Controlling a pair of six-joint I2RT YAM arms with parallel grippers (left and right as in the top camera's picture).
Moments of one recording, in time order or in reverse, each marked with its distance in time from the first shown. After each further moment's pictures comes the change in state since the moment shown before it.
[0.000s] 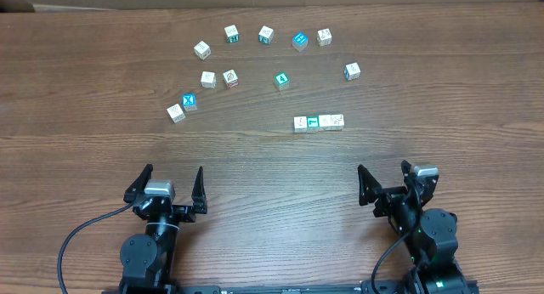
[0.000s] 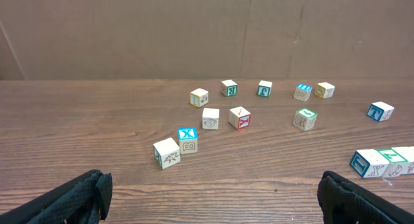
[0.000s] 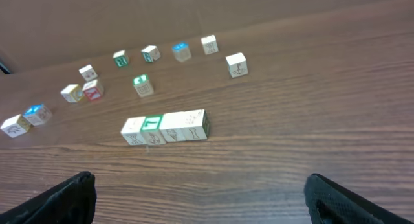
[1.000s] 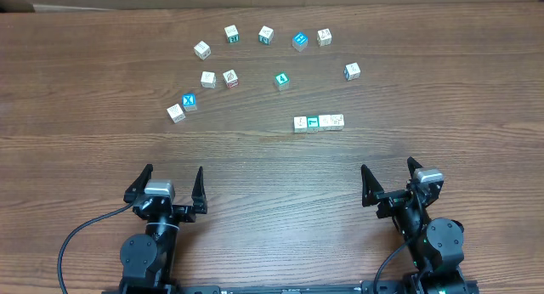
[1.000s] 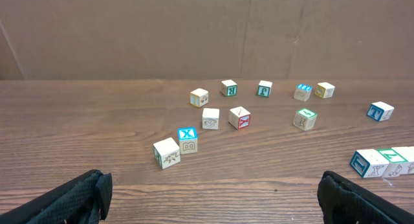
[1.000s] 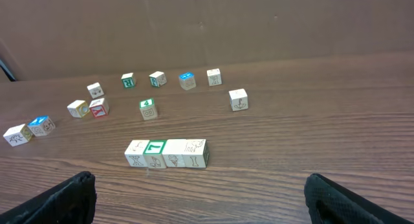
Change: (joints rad) left arm 0.000 0.000 0.000 0.000 0.000 0.000; right arm 0.000 -0.153 0.000 -0.026 -0.003 -0.096
